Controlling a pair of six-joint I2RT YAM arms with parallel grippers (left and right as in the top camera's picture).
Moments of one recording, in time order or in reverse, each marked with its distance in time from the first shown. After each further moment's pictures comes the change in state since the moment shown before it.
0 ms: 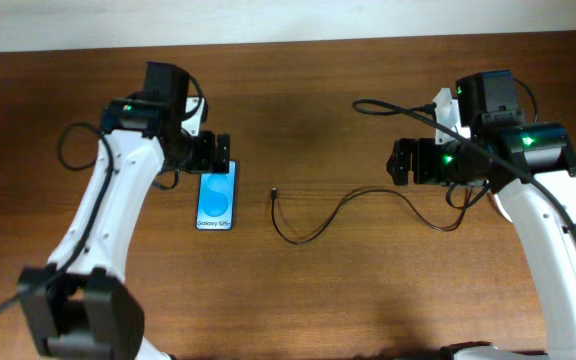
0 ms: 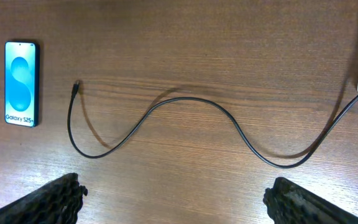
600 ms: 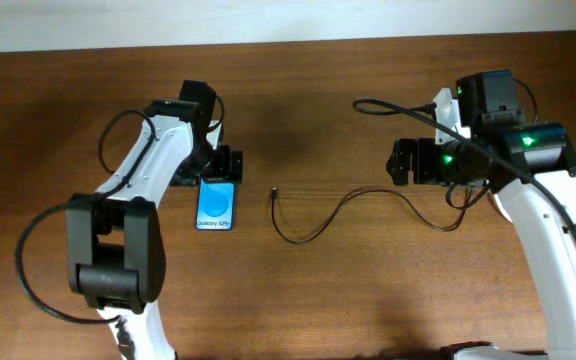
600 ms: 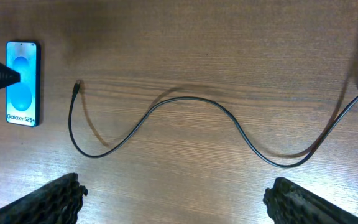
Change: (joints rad) left arm -0.025 0.271 0.000 0.064 -0.011 -0.042; right arm 0.000 0.000 0.001 -0.003 -0.003 0.001
